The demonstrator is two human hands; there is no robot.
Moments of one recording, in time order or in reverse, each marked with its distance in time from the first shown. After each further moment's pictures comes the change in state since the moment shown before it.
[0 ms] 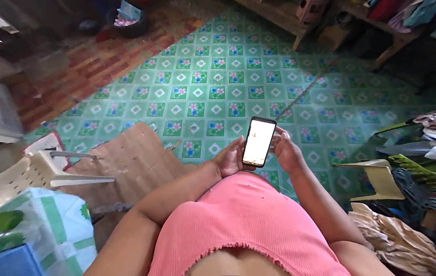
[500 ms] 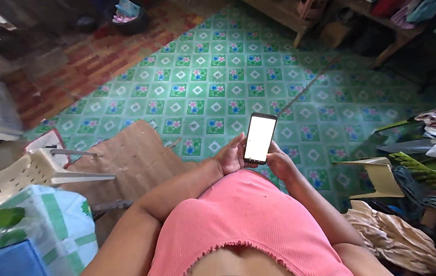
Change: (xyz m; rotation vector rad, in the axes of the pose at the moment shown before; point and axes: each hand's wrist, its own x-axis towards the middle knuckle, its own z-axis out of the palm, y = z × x) left_hand 0.005 -0.002 0.007 -0.017 0.042 0.004; right_hand -0.017 0.032 0.004 0.159 -0.213 0.084
